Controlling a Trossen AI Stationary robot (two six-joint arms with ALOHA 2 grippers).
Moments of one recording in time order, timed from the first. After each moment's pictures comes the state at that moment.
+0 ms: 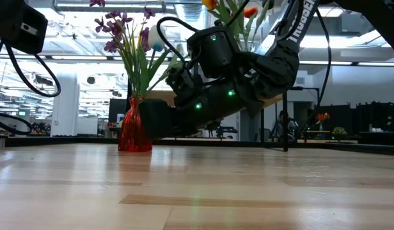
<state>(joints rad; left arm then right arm) -0.96 1.05 0.09 1.00 -0.59 -0.09 0.11 2.29 1.19 0.72 0.63 0.10</state>
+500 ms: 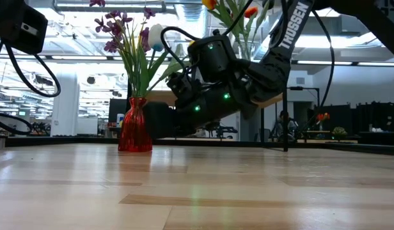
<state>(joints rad) -0.96 1.05 0.09 1.00 -0.59 -0.09 0.04 2.29 1.19 0.75 0.55 0.05</state>
